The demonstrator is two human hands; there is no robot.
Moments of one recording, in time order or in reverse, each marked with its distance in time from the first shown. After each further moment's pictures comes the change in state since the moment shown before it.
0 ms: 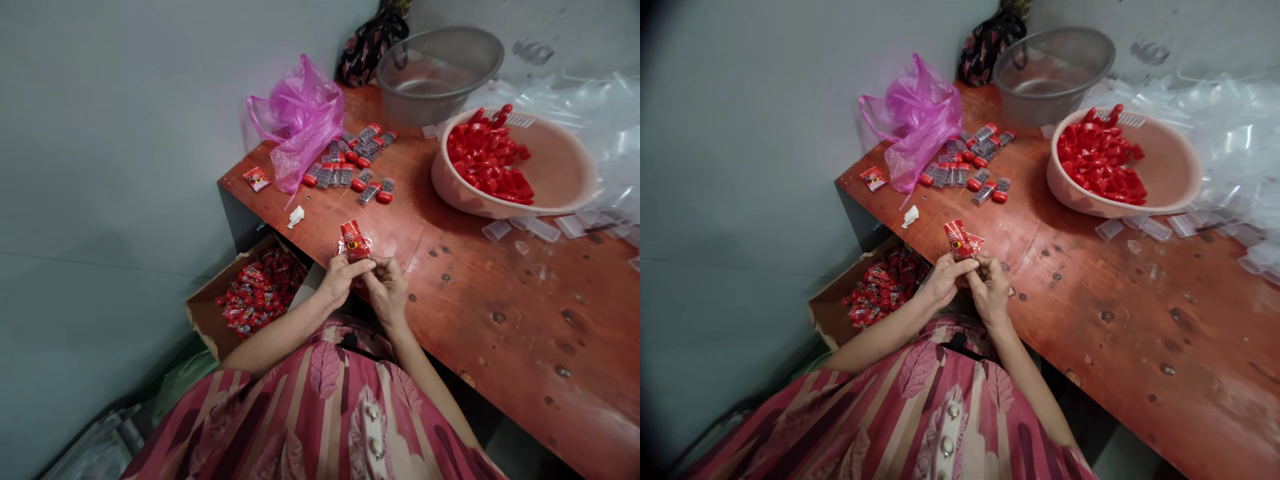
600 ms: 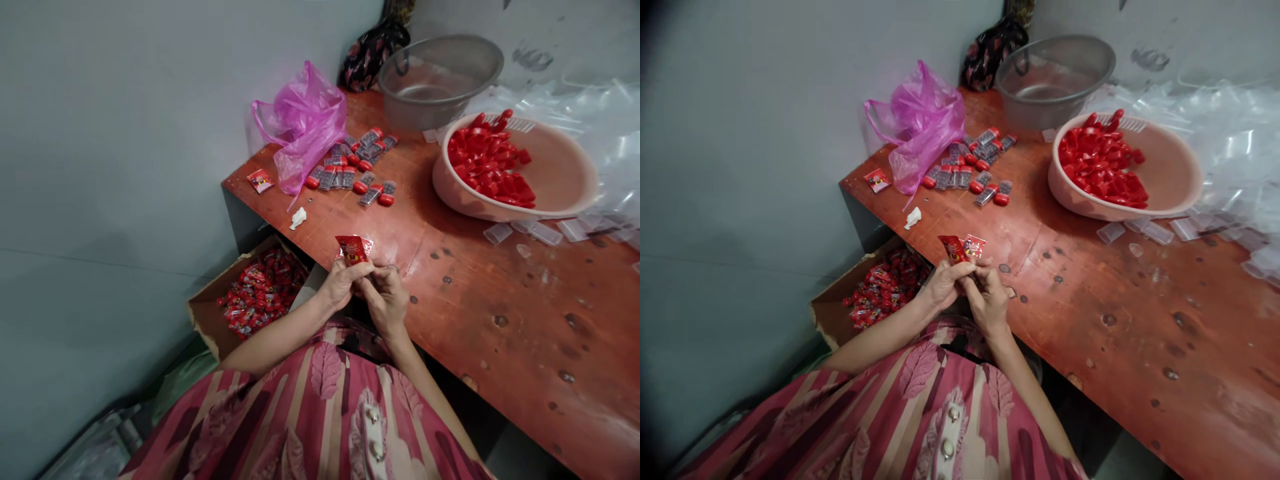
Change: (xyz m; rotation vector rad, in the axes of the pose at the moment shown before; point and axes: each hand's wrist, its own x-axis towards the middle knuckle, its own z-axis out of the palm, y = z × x) left_hand -0.007 0.001 0.004 -0.052 -0.066 0.006; right_hand -0.014 -0.003 0.000 -0.104 -0.022 -0.184
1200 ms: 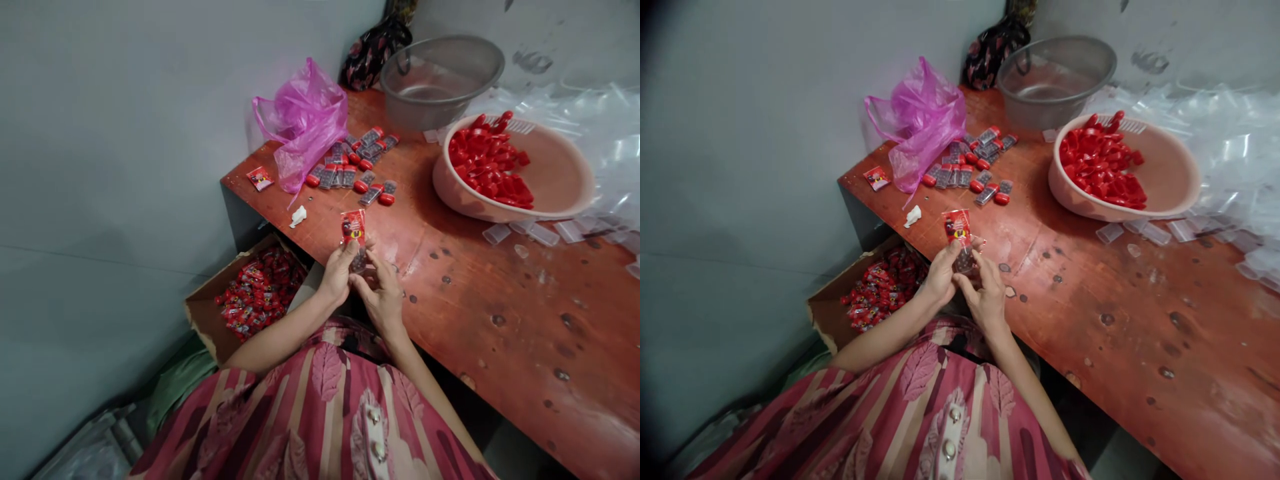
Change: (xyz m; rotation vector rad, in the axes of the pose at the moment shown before) left_hand 0.012 -0.003 -0.003 -0.031 0.080 0.194; right_hand 0.012 0.000 -0.003 -0.275 -0.036 -0.033
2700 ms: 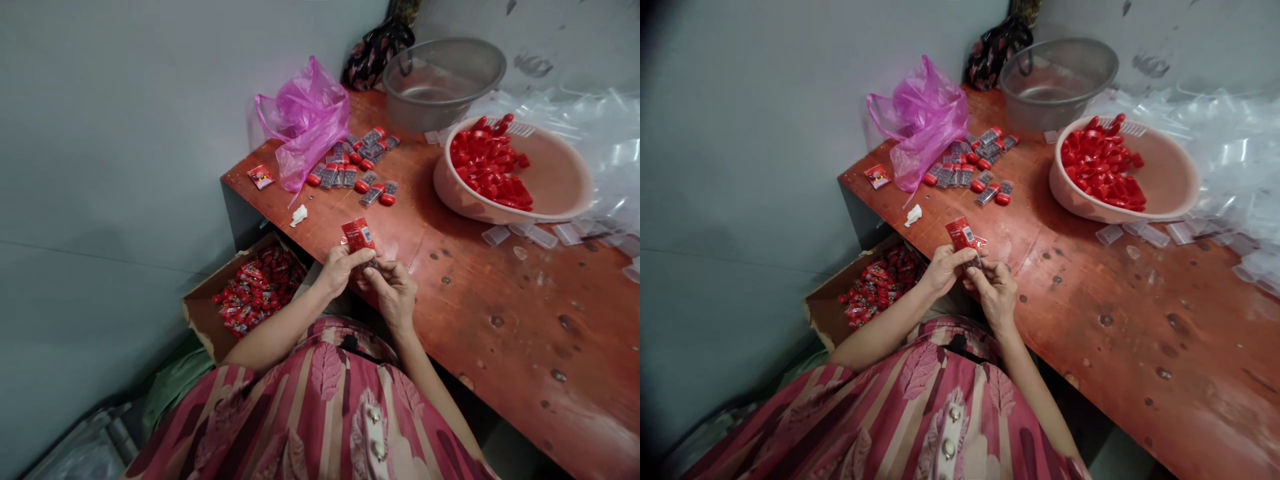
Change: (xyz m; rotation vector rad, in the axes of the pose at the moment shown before) left_hand 0.005 0.014 -0.002 0.115 -0.092 -0.139; right_hand 0.003 -0.009 -0.005 0.505 0.009 0.294
